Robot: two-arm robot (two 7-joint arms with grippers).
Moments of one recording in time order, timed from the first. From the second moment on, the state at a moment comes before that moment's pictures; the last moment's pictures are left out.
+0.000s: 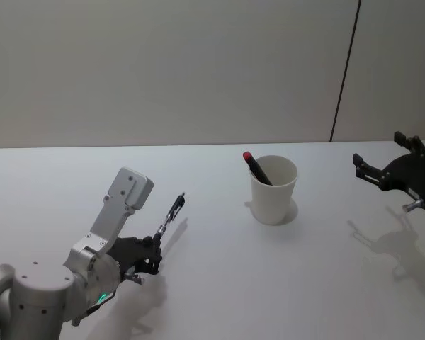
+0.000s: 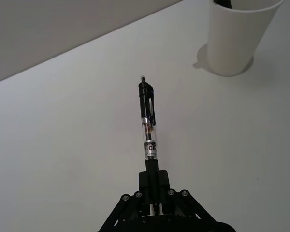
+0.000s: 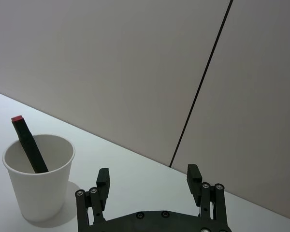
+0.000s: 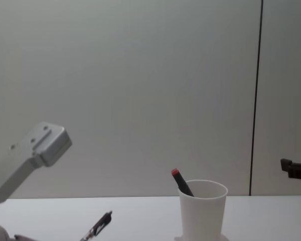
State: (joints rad) left arm -0.14 0.45 0.38 -1.64 -0.33 0.62 -0.07; right arm 0.25 0.22 -0.01 -1.31 -0.04 -0.05 0.46
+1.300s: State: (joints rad) left arm -0.15 0.50 0.36 -1.71 -0.21 0.24 -0.30; right arm 0.25 0.22 -0.01 -1.31 -0.04 -0.05 0.46
